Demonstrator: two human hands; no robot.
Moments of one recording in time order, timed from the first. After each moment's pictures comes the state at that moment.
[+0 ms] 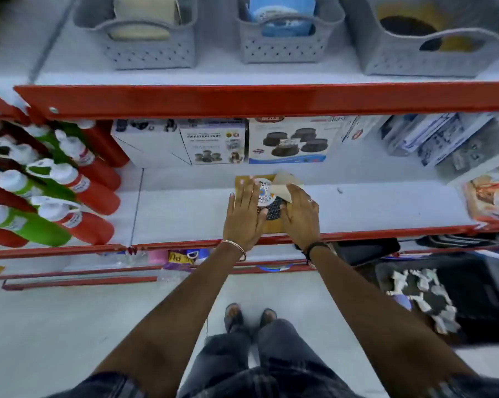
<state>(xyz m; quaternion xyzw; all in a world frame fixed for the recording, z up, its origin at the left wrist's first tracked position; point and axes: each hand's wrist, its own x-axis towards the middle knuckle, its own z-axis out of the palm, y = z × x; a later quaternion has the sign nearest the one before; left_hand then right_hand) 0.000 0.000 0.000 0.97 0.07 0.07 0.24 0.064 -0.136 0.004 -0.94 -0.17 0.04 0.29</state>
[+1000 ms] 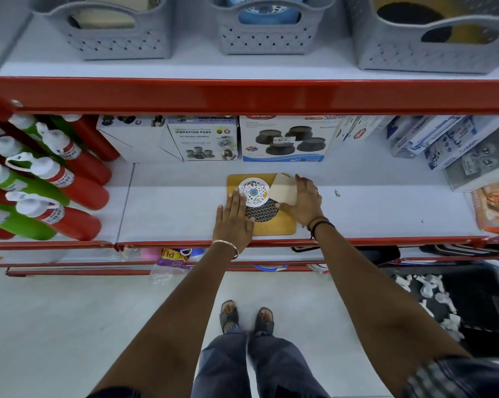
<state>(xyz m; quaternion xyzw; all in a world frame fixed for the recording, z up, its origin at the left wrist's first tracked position) 0.007 -0.005 -0.033 0.97 0.16 -0.09 0.17 0.135 -0.155 -0.017 -0.94 -0.15 0.17 0.26</state>
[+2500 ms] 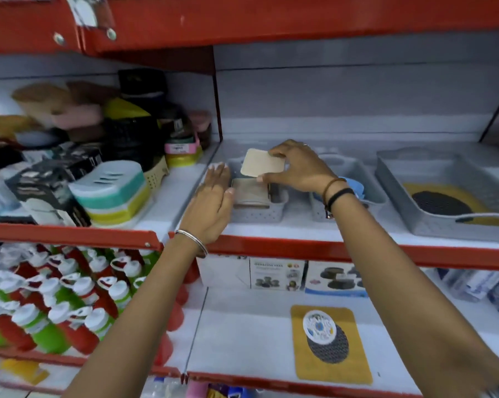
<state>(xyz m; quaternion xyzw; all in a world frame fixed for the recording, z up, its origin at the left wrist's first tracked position) 0.008 0.197 0.297 0.94 0.10 0.27 0.20 0.150 0.050 0.355 -0.86 -0.44 -0.06 0.26</state>
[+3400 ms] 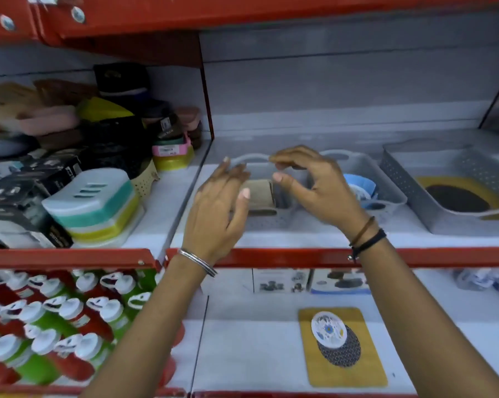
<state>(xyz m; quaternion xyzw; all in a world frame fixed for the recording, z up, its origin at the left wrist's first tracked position) 0.008 0.191 0.308 0.91 0.00 0.37 0.17 0.115 0.033 0.336 -0.73 -0.49 -0.17 0.44</state>
